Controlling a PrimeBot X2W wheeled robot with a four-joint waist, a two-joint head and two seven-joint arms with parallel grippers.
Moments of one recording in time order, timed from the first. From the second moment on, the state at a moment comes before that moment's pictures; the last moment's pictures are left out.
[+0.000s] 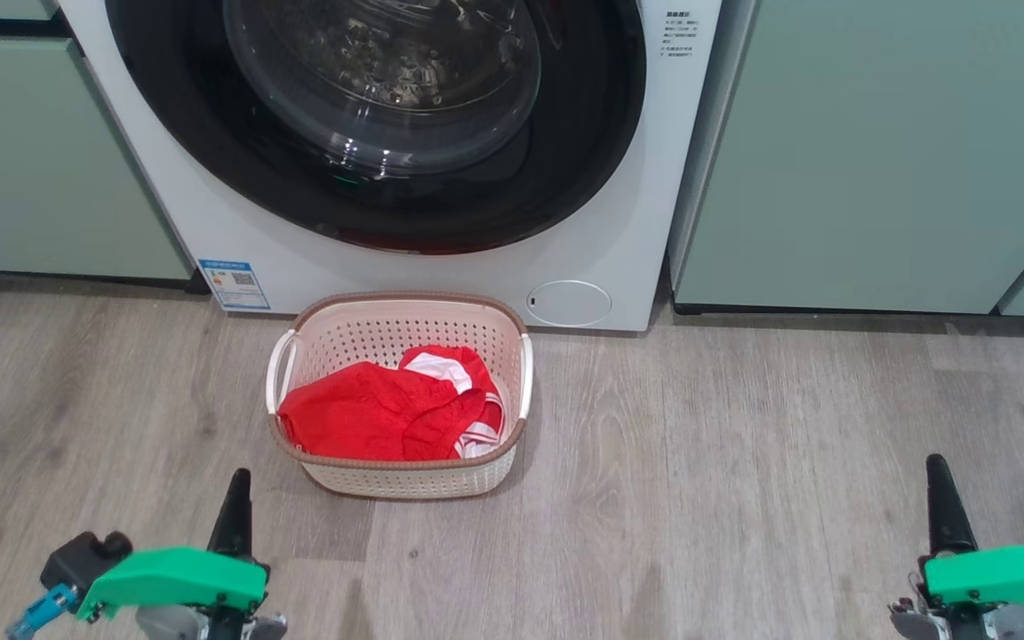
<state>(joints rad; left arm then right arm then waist) -0.03 0.04 0.07 0.42 -1.07 -0.12 -0.03 -0.02 -0.04 -0.09 0.33 1.07 0.13 -0.03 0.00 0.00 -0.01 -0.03</state>
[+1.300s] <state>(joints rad) -0.05 0.04 0.08 0.31 -1.48 -0.12 0.08 -0.05 -0.04 -0.12 0.29 1.48 0.13 0.07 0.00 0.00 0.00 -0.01</state>
